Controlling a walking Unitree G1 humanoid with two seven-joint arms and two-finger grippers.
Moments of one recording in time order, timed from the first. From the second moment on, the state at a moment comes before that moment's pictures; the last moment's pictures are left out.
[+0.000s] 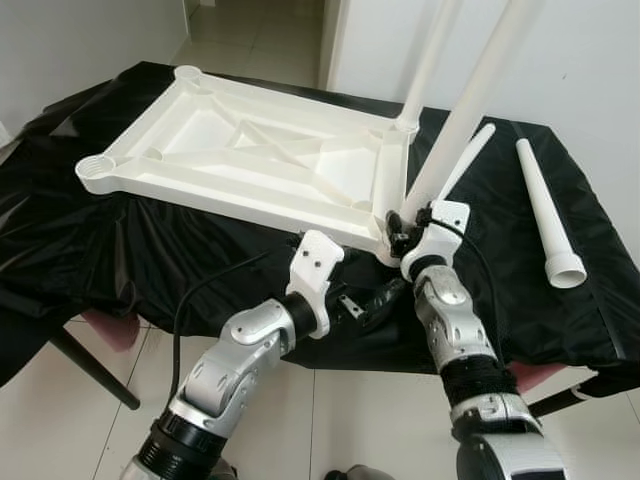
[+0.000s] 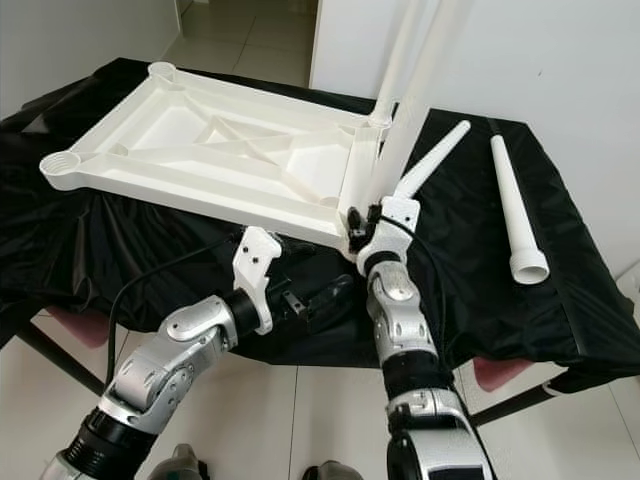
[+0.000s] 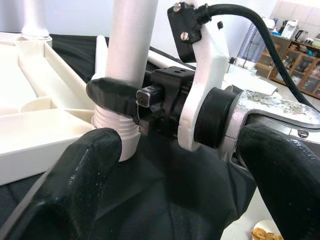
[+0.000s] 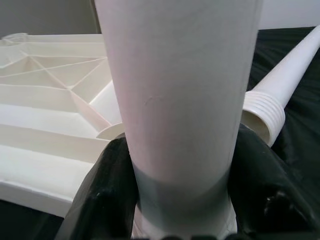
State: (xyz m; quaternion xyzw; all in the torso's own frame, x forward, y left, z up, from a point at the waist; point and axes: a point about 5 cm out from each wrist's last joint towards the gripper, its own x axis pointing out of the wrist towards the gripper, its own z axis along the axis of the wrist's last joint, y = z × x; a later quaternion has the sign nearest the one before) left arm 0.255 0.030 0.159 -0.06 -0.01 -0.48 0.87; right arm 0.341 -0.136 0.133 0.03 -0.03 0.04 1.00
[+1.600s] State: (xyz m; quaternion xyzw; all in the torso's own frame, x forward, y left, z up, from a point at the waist) left arm 0.256 0.037 0.157 -0.05 -0.01 -0.48 0.88; right arm 0.341 -0.177 0.149 0.01 -0.04 0.29 0.96
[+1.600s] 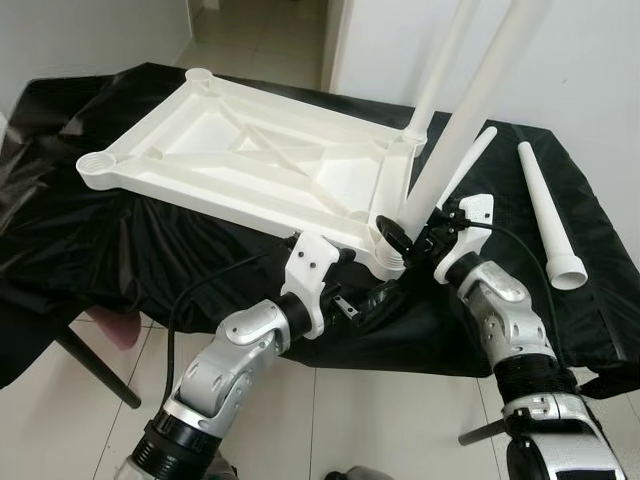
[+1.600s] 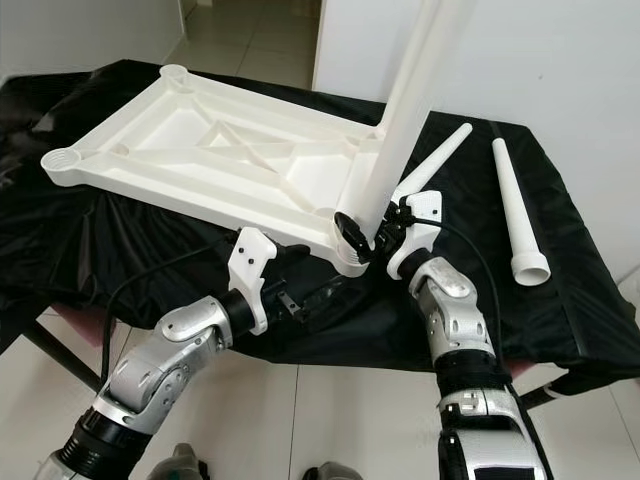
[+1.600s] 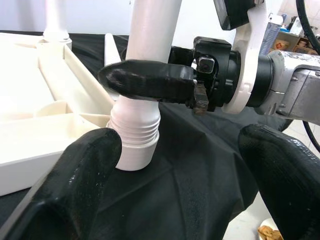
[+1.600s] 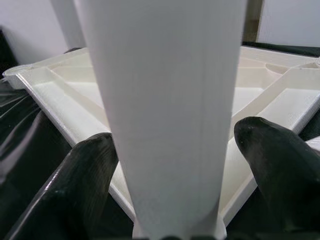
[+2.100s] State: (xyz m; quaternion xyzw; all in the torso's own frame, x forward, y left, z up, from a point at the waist) left arm 0.257 0.039 0.156 -0.04 0.00 -0.48 0.88; right arm 0.365 -0.171 0.148 0.00 -0.01 0.33 0.94
